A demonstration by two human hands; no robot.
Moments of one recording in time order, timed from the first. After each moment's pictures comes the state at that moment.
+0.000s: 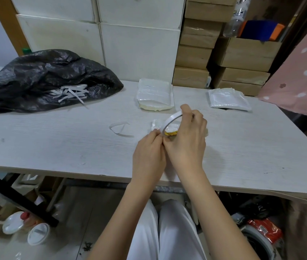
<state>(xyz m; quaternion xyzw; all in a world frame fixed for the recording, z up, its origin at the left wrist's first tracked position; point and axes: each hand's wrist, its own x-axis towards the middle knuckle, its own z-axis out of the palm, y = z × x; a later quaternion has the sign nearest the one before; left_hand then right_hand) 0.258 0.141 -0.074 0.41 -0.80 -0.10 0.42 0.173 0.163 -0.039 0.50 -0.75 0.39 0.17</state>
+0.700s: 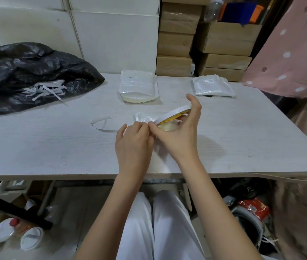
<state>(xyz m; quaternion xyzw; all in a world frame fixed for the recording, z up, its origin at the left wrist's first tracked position) 0.250 0.136 -0.076 0.44 -0.79 0.01 0.43 0.151 0.176 -0.043 0.43 -0.67 0.61 -0.06</state>
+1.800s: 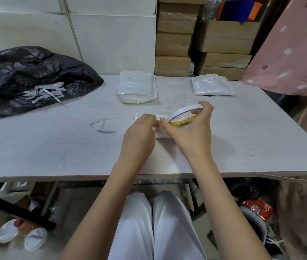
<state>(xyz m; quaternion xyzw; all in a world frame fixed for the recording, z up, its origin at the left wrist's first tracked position) 0.238 0.125 -0.057 0.35 -0.86 -0.13 0.36 0.125 0.188 -0.034 0.38 -0.76 0.52 -0.03</state>
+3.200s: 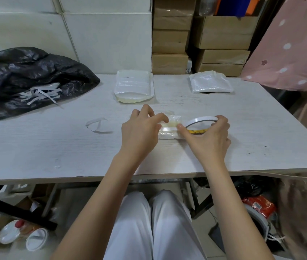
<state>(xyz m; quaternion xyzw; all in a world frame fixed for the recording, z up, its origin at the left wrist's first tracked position) 0.227 0.130 -0.035 0.39 -0.88 -0.05 0.27 0.083 0.208 -0.069 0.32 -0.84 0.44 0.02</state>
